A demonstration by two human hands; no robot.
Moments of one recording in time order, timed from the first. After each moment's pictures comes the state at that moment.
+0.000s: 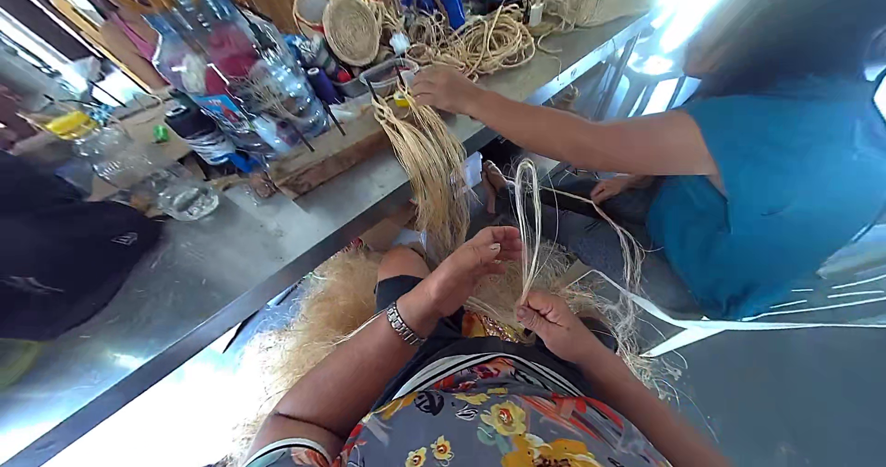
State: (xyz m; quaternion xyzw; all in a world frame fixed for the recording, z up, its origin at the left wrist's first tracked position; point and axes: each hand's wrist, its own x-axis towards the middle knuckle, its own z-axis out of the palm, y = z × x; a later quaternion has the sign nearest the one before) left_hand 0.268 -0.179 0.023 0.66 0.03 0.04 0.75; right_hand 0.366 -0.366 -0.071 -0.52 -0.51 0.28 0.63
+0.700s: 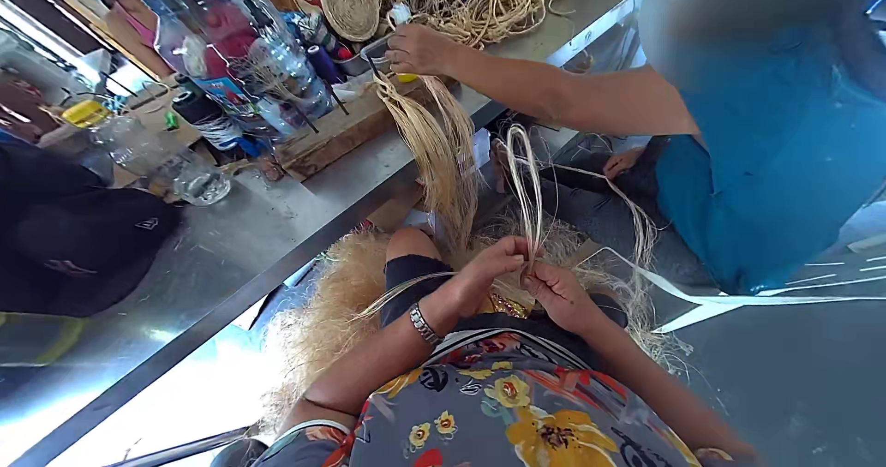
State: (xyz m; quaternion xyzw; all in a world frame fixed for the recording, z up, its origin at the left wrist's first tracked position) left_hand 0.256 -0.205 -0.014 0.68 0.03 0.02 0.73; right_hand 0.365 -0.362 -0.076 -0.57 -0.51 0.19 0.61
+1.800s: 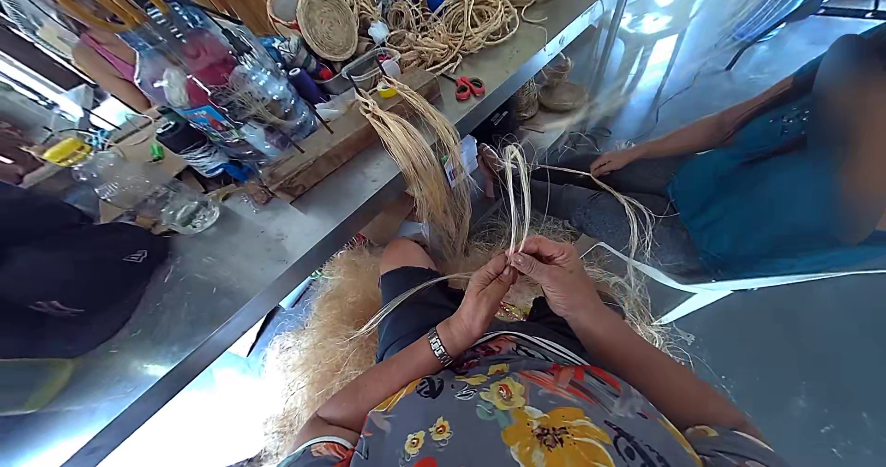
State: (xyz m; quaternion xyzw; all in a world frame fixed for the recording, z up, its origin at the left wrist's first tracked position) left_hand 0.255 -0.229 -0.052 0.68 0.01 0.17 0.72; right_hand 0.362 -0.346 -0.047 -0.48 -0.31 0.24 0.78
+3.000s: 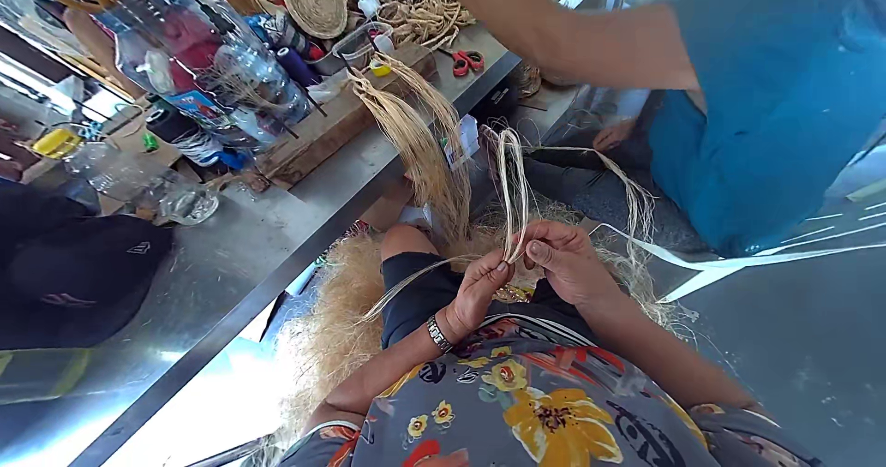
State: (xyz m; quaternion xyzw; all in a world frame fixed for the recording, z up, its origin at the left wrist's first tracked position) left_hand 0.243 -0.222 -0.065 0.62 -0.10 0.17 0.76; right_hand 0.359 -0.357 -0.039 -0.38 -0.36 0.29 0.80
